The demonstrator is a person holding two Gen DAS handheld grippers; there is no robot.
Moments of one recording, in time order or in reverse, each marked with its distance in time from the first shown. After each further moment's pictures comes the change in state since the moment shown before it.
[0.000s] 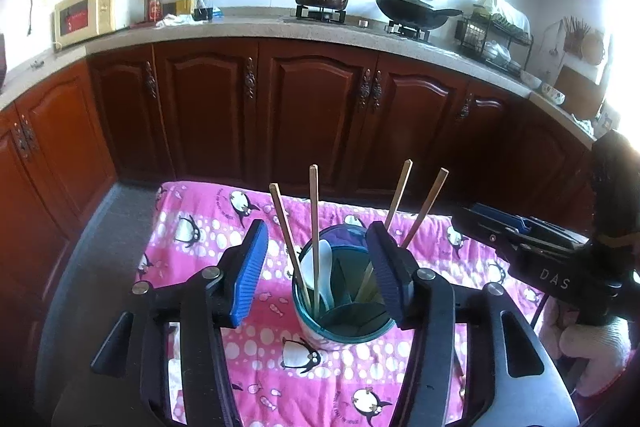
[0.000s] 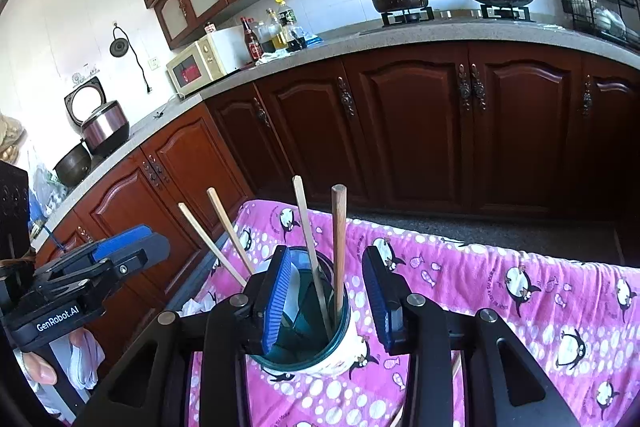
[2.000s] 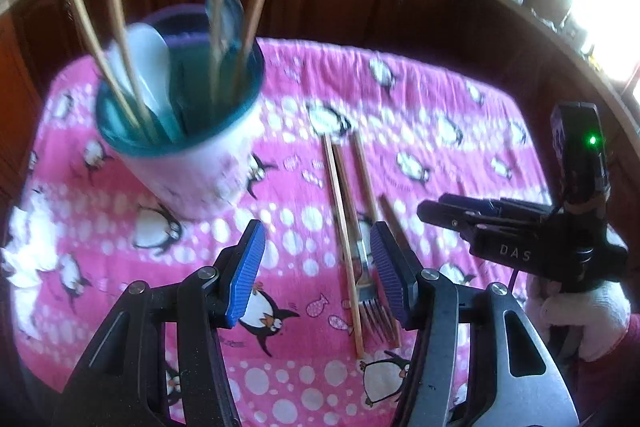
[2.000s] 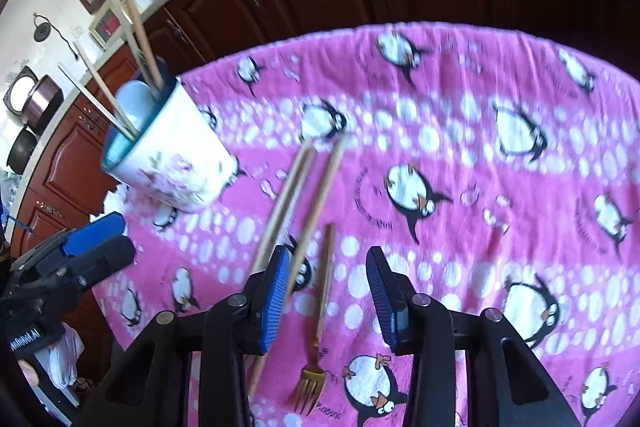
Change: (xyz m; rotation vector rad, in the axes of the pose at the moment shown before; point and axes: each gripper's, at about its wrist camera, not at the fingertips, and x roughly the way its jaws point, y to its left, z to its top) left arm 0.078 -0.099 -0.134 0.096 0.356 -0.190; right arm -0.002 -0.116 -0.158 0.205 0.331 -0.132
